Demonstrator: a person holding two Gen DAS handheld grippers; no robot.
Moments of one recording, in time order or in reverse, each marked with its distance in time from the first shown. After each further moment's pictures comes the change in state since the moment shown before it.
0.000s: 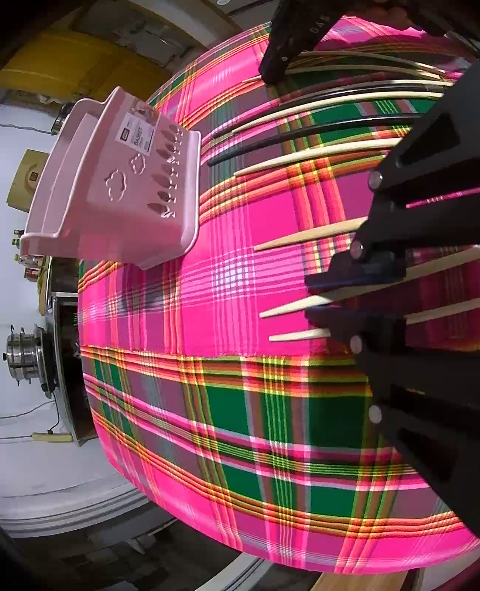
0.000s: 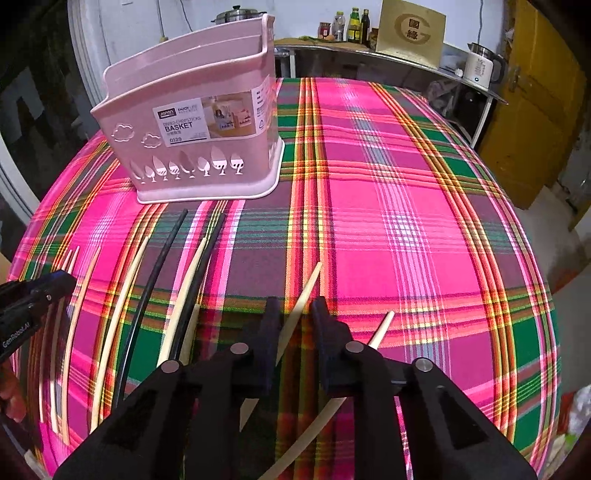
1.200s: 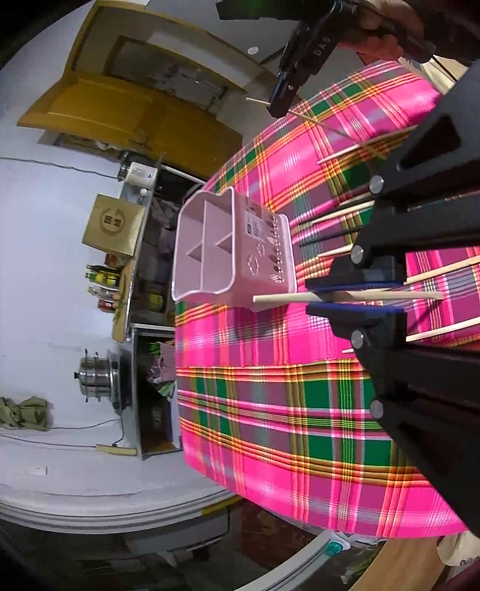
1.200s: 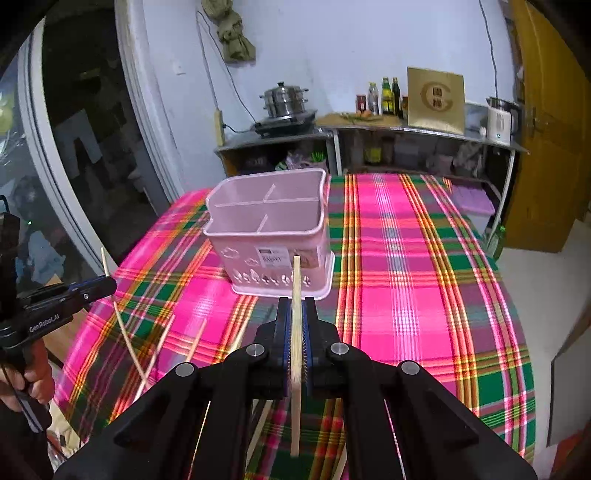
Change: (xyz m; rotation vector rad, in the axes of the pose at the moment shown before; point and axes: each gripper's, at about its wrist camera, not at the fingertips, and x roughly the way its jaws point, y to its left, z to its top) left arm -0.130 0.003 0.028 0.024 -0.269 -0.151; right arm -0.126 0.000 0.026 -0.034 -0.299 0.203
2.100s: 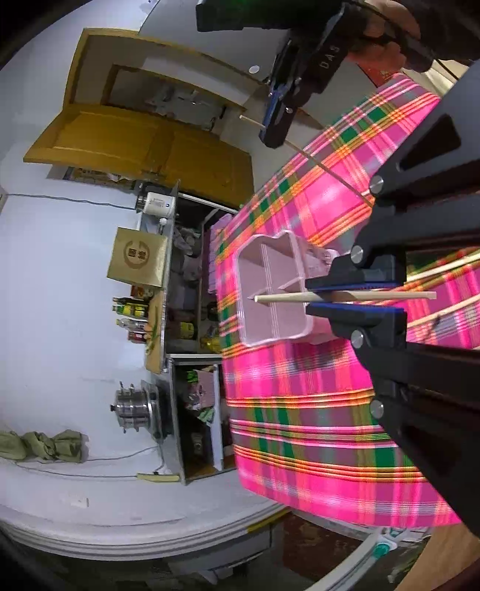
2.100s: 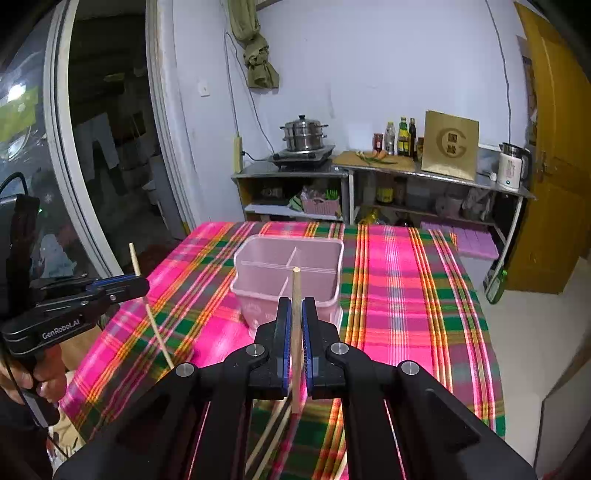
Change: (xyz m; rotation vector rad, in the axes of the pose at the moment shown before) left arm -0.014 -0.038 0.066 0.097 -0.092 -0.067; right arm -0.034 0.019 0.060 -0.086 -0.106 0.030
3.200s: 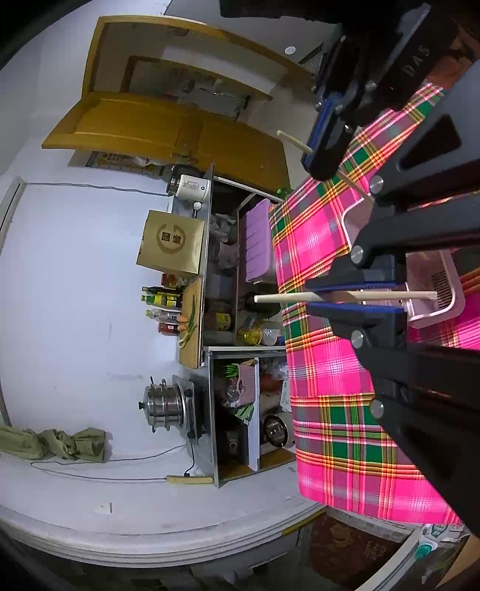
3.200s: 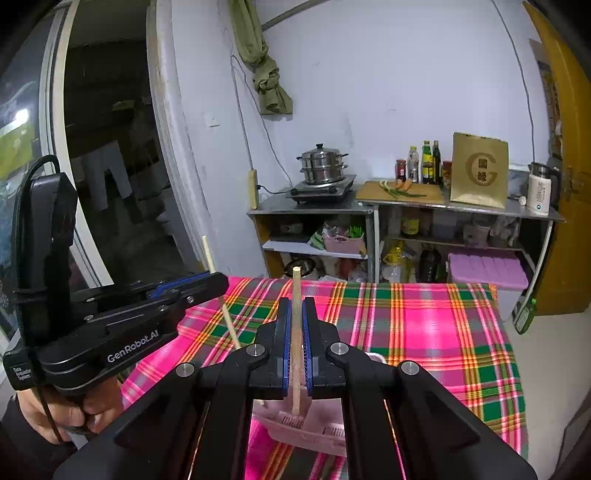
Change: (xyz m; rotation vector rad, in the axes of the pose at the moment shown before) left arm 0.082 0.032 0.093 -0.004 -0.098 0.029; right arm 0.095 0.006 0.090 0.031 -0.075 0.087
